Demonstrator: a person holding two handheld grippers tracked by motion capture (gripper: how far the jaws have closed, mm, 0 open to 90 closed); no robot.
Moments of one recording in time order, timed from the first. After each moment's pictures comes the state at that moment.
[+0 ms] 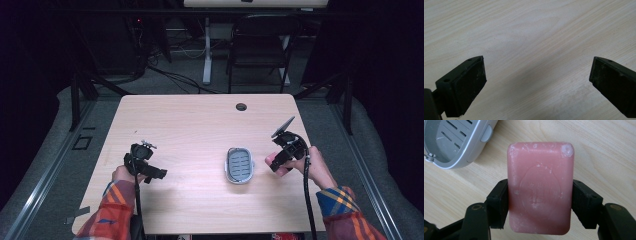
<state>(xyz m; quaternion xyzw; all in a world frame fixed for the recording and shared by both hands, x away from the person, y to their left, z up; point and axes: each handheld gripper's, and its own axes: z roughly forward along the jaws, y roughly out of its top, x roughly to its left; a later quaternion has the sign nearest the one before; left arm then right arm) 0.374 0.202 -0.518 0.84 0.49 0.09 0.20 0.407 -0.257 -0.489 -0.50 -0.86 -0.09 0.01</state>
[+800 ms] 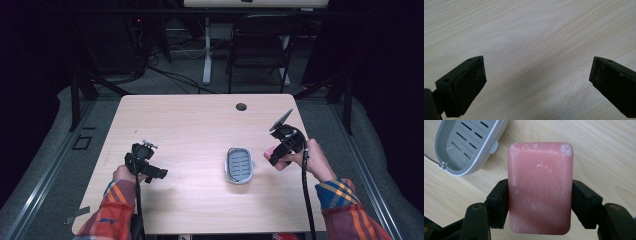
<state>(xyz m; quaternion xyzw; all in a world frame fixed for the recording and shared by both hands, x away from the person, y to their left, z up) 0.375 0.200 -0.518 0.85 0.49 0.10 0.20 0.416 -0.248 -0.467 -0.49 -0.87 -0.09 0.00</state>
